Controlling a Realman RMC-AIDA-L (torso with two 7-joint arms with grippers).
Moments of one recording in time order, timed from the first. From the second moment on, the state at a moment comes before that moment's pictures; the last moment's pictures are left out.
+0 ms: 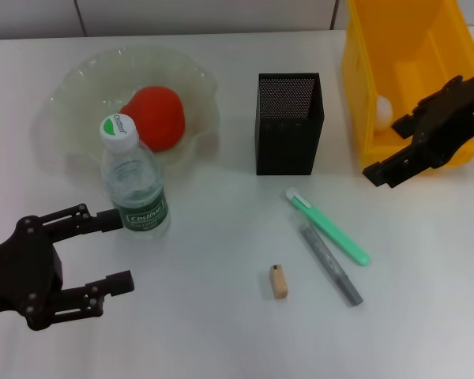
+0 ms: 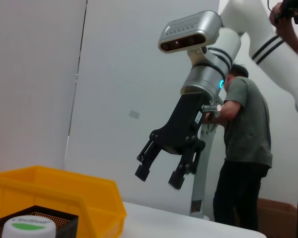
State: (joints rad) left arm -0.28 -1.97 0.76 0.50 1.78 1.96 -1.00; right arm 0.66 2.08 -1.16 -1.75 -2.48 -1.97 2.53
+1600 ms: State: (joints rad) left arm -0.28 -2.01 0.76 0.49 1.84 1.82 -1.01; right arm 0.86 2.09 -1.57 -0.98 -2.54 -1.33 2.76
